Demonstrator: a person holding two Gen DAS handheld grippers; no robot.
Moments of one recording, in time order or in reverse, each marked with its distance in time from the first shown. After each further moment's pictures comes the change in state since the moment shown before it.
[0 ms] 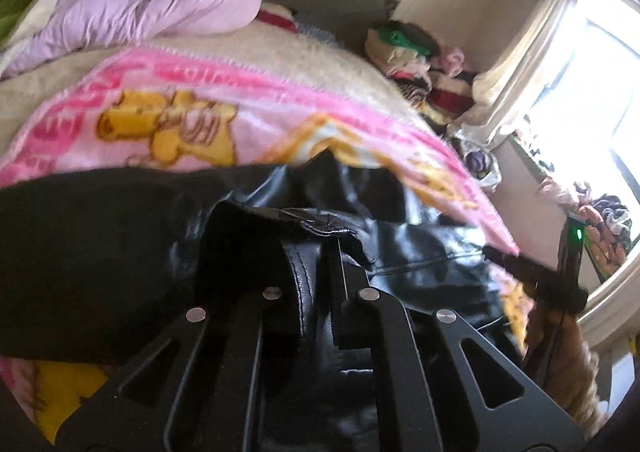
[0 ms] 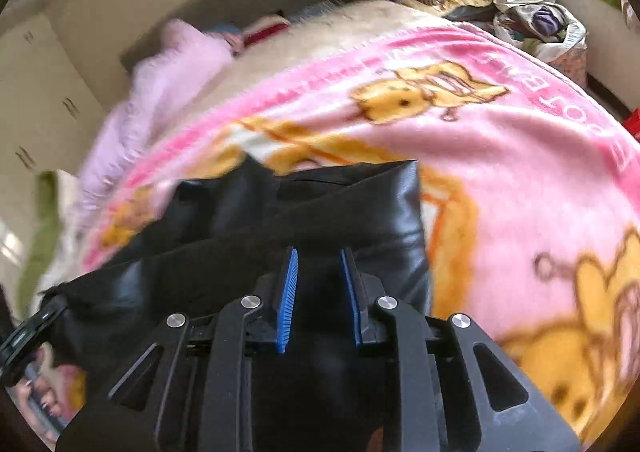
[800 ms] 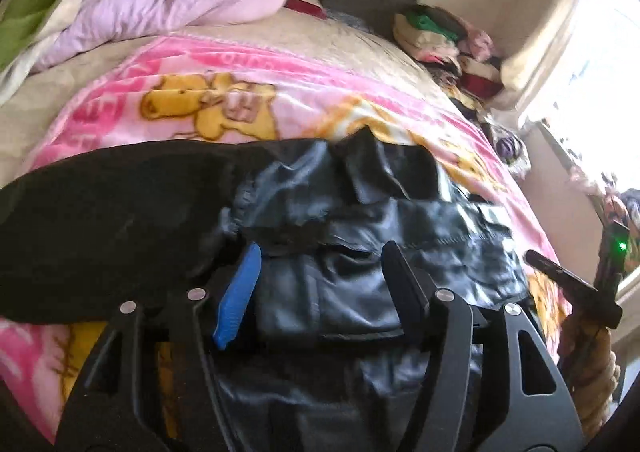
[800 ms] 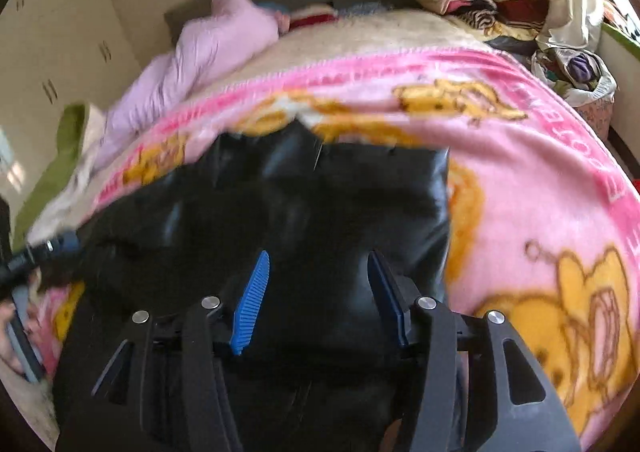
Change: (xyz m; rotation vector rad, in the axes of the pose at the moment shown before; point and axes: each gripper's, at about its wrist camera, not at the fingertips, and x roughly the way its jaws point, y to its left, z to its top) left arm -0.028 -0.006 -0.018 0.026 0.062 0.111; right arm -0.054 0.035 -0.047 -0.223 0.023 0.048
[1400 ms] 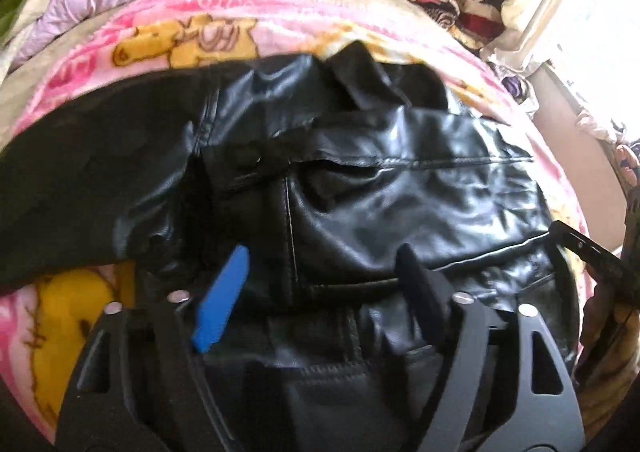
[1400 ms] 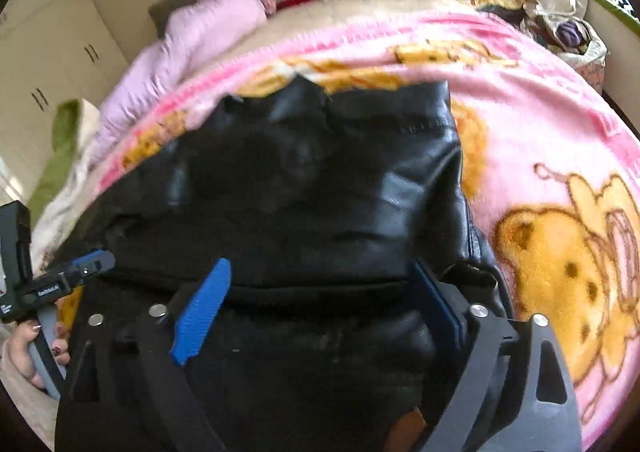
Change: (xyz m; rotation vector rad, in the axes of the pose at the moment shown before) left arm 0.031 -0.010 -0.036 0.076 0.155 0.042; right arm -0.006 0.011 -0.035 0.086 0.030 0.009
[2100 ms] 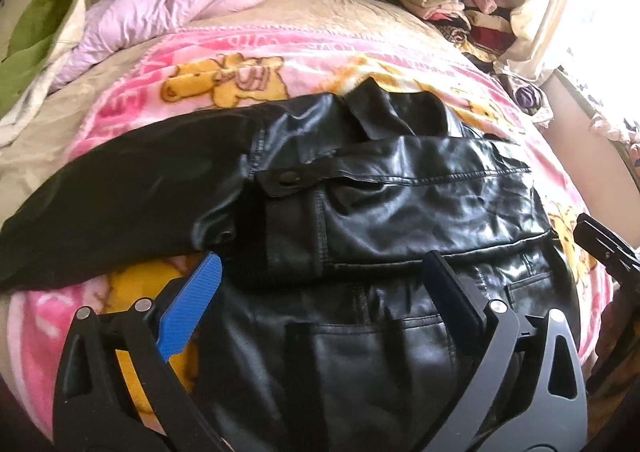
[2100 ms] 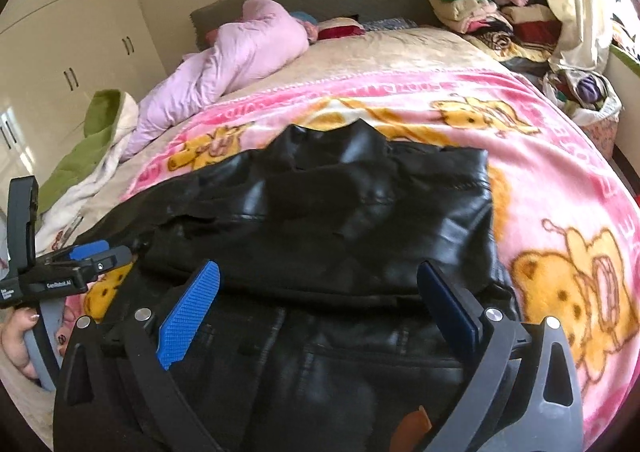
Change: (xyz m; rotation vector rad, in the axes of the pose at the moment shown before) left arm -0.057 -0.004 -0.002 0.011 -0.070 0.112; right arm -0.048 0.066 0.001 -0.137 -0.095 0.034
